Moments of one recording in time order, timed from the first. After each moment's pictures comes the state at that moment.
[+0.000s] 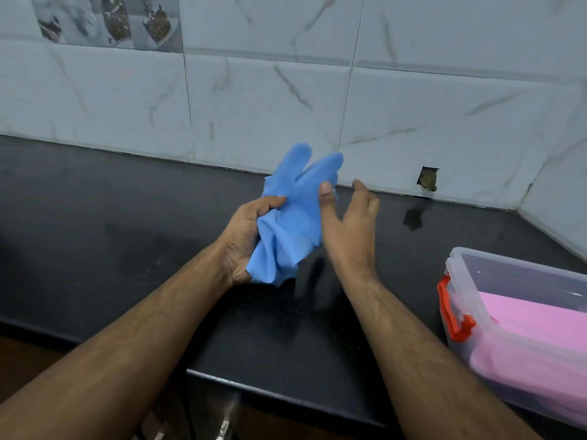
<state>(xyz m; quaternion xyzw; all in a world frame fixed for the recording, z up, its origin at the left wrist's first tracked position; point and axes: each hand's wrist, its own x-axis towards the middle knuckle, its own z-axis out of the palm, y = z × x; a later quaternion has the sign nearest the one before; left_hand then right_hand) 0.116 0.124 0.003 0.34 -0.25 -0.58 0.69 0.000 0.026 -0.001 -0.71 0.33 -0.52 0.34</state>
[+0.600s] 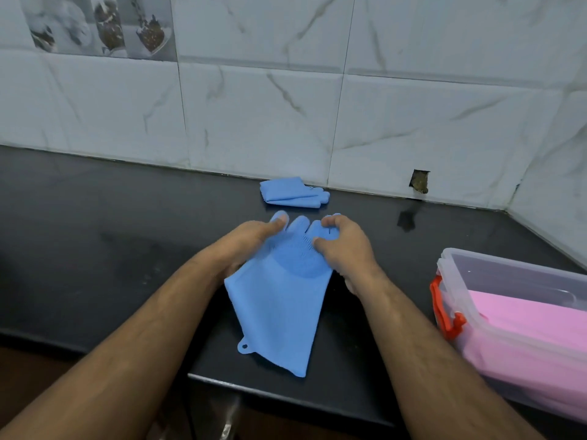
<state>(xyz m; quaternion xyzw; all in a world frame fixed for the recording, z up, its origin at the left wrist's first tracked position) 0.142 0.120 -0.007 0.62 -0.33 -0.46 0.54 -0.014 0.010 -0.012 -0.75 0.41 -0.33 0.41</state>
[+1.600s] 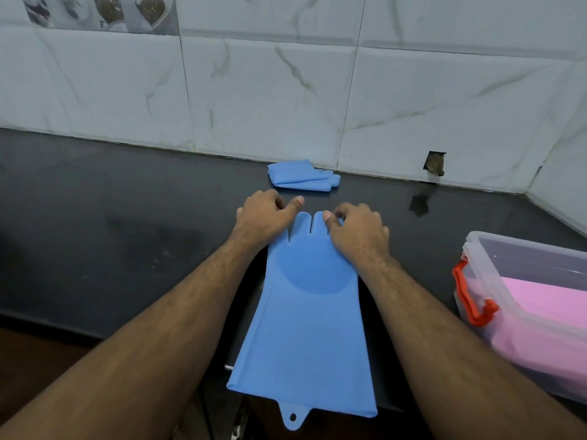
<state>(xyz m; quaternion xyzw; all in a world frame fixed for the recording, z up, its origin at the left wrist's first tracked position) 0.162 0.073 -0.028 0.81 -0.43 0.01 0.40 -0.003 0.009 -0.011 -0.83 0.48 -0.25 0.15</state>
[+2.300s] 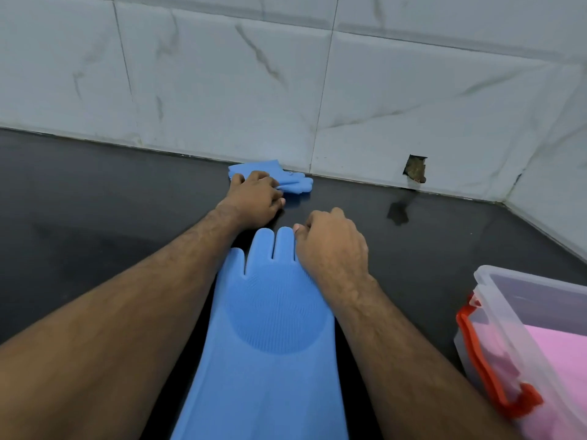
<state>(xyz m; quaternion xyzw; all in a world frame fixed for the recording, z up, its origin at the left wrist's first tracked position) 0.222 -0.054 -0.031 0.78 -0.61 0.11 0.10 0.021 -0.026 -0.019 -0.85 0.48 -0.20 0.03</state>
